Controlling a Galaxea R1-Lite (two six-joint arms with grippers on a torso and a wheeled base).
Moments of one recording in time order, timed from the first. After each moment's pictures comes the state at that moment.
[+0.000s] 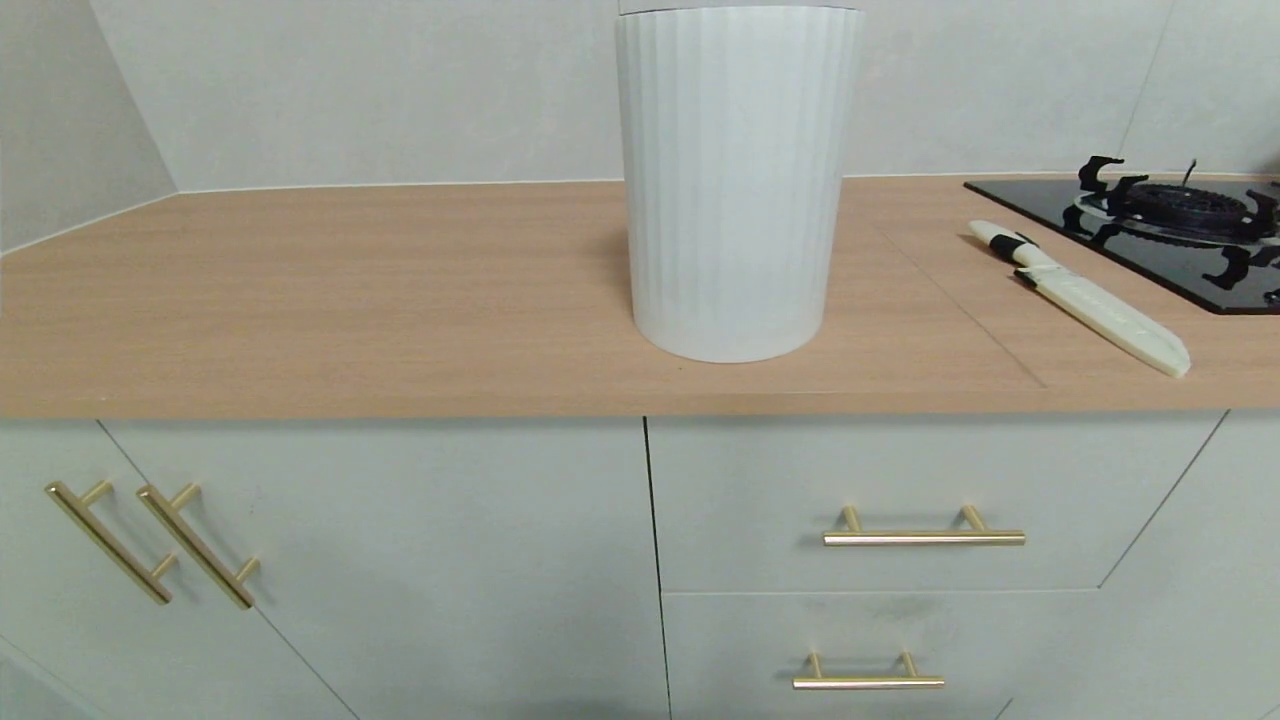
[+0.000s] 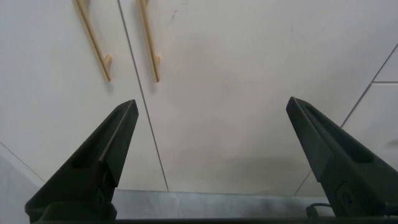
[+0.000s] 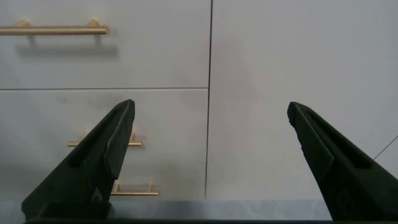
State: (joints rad) left arm 0.01 0.00 0.00 0.00 0.02 0.00; right arm 0.00 0.00 0.00 0.00 -0.02 -0.01
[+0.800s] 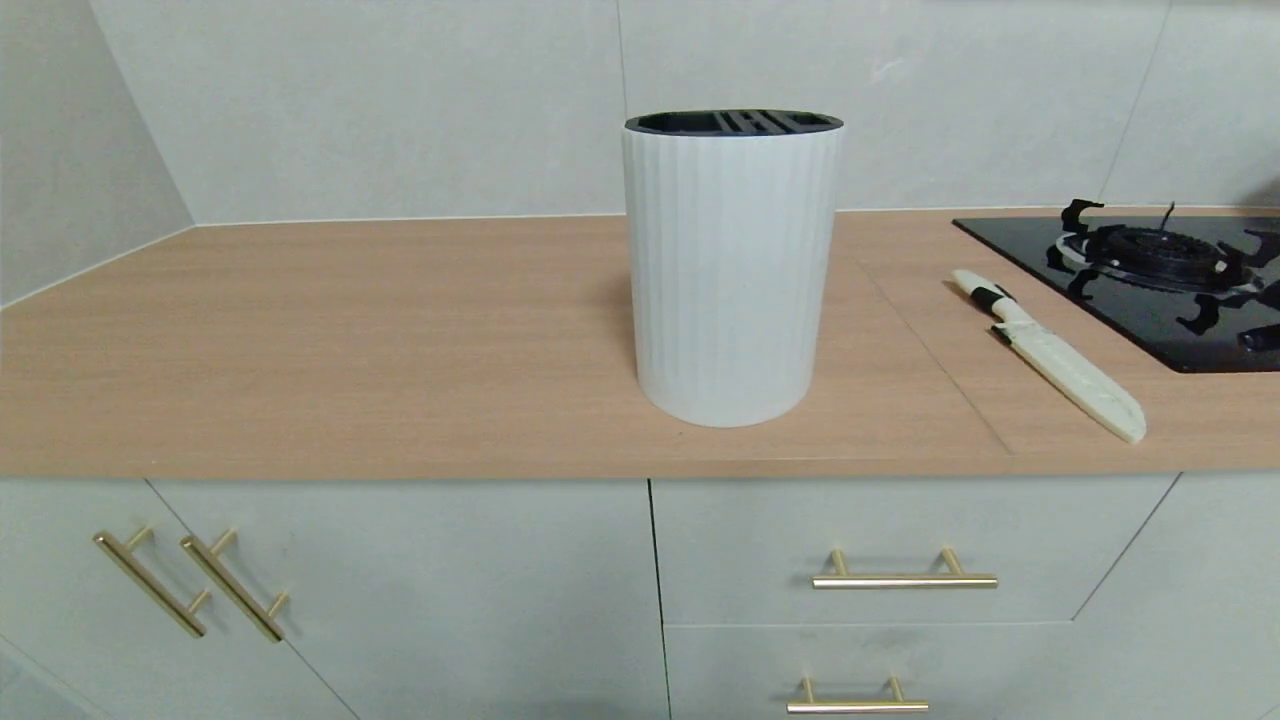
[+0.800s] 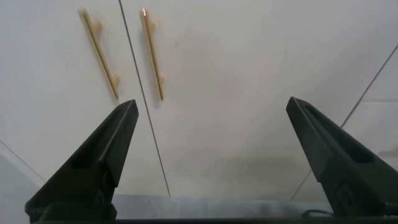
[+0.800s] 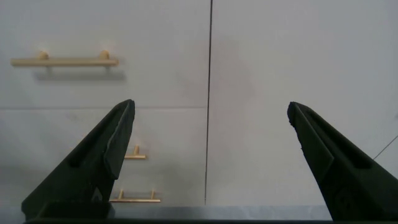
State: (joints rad) left arm 0.01 0.00 0.00 0.00 0.02 0.00; right arm 0.00 0.00 0.00 0.00 -0.02 -0.01
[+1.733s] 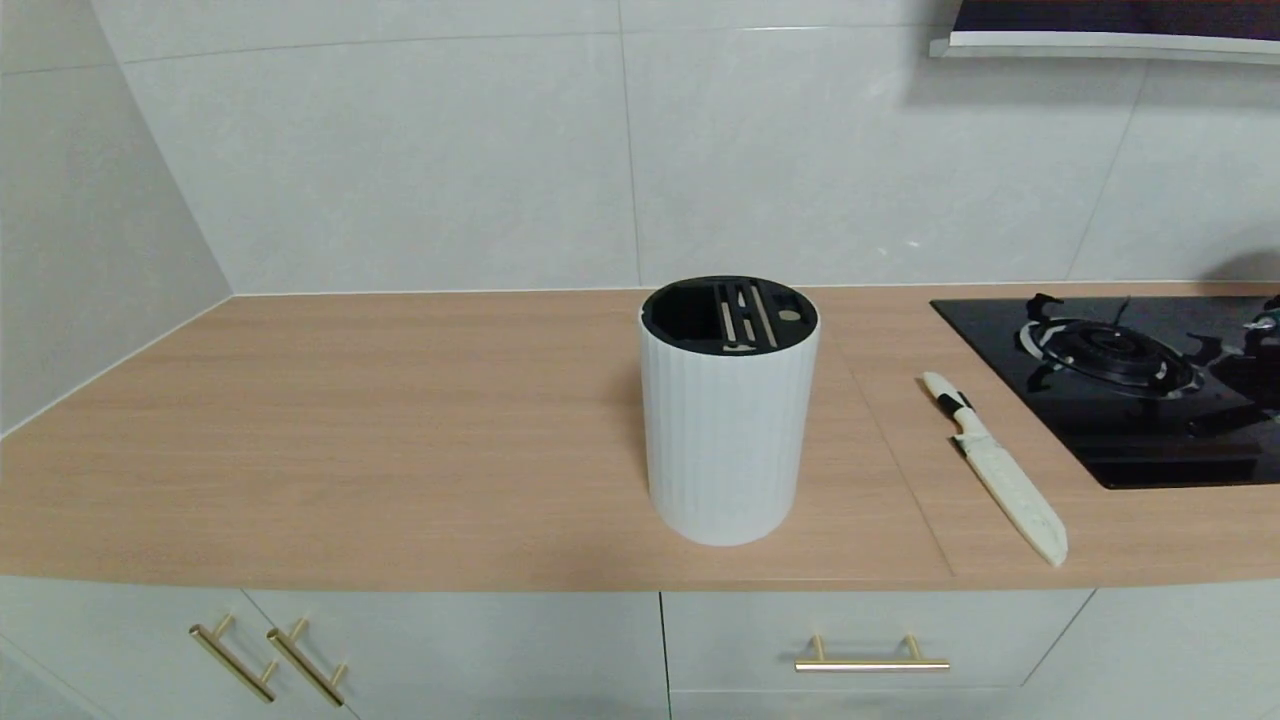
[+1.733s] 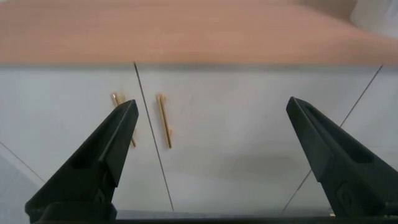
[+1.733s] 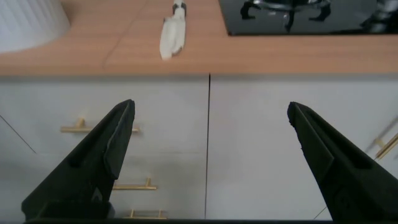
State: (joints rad) left arm 0.01 0.00 0.00 0.00 0.02 0.00; right arm 0.00 0.00 0.00 0.00 -0.02 -0.01
